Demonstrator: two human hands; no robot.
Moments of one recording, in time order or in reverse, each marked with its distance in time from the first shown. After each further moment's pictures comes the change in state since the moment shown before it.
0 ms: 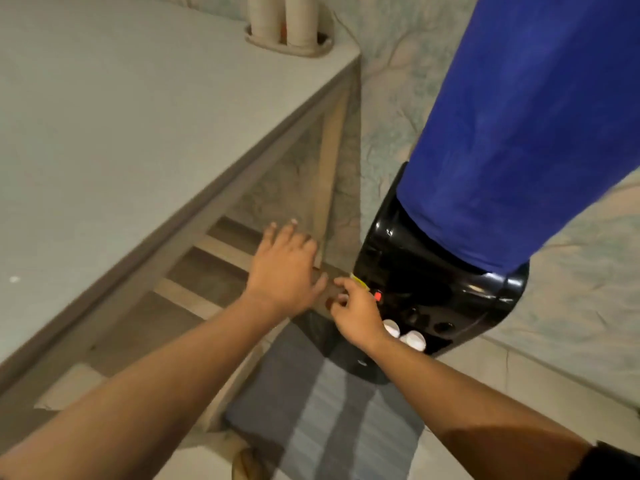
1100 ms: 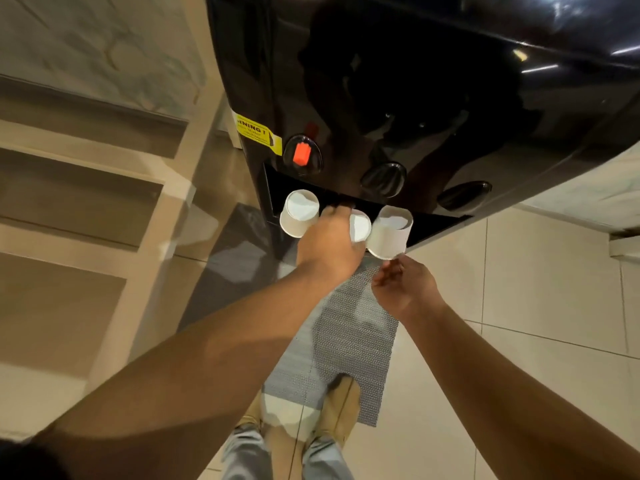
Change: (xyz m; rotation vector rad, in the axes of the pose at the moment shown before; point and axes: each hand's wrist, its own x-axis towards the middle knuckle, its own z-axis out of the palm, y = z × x) left_hand 0.057 0.187 0.356 -0.665 -0.319 -0.084; right_hand 0.024 0.338 0.002 1.477 0.655 1.017
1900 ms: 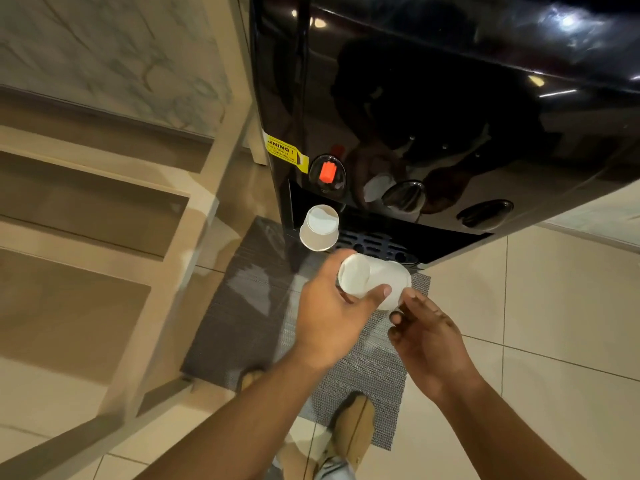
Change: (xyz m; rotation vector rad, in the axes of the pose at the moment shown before) left_hand -0.078 -0.015 -0.004 -0.743 0.122 -0.110; right_hand -0.071 0.021 -0.037 -0.381 -0.449 -0.196
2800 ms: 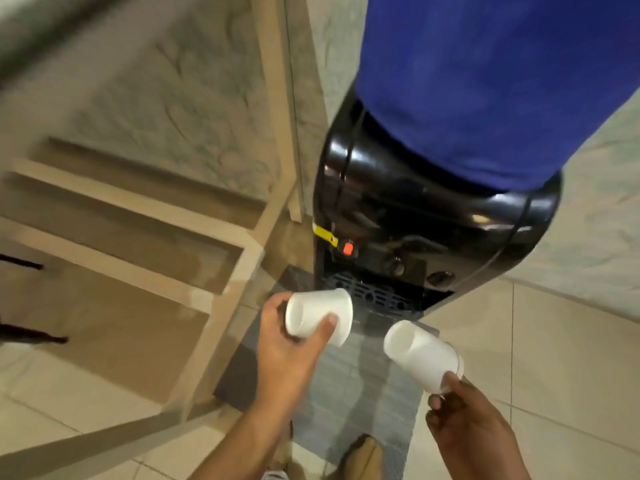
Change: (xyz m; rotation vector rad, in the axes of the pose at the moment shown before) left_hand -0.097 0.128 -0.097 -0.237 0.399 -0.010; right_hand -0.171 -0.076 0.045 0.038 0.229 0.012
